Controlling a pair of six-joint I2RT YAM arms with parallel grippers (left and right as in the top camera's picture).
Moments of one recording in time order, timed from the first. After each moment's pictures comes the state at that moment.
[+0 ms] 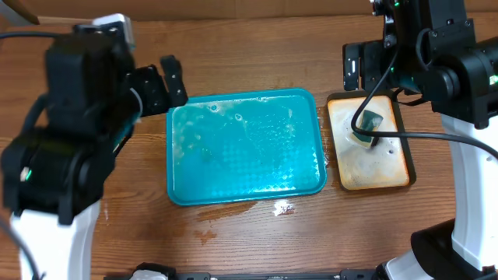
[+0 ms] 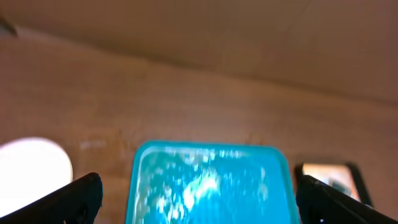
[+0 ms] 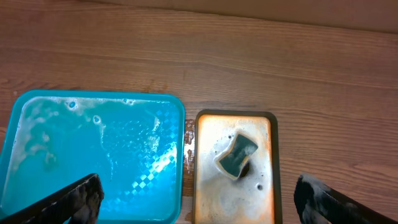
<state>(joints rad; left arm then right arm) -0.19 1.31 1.93 -1.21 -0.08 -0.34 0.32 1.73 2.44 -1.64 0.15 0.15</state>
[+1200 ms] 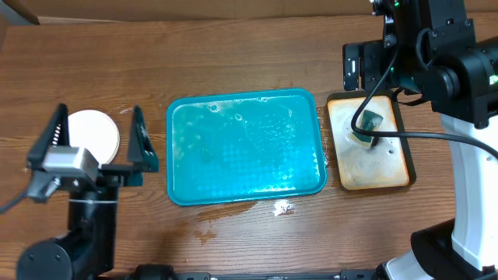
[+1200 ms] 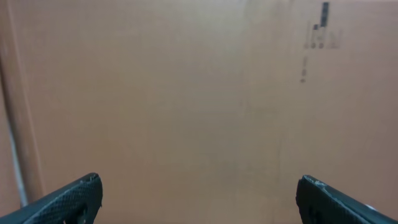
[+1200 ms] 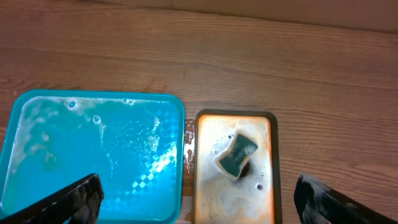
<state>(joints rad) -0.04 0.51 0.93 -0.15 0.01 -0.02 0.32 1.73 2.44 -1.64 0.15 0.15</state>
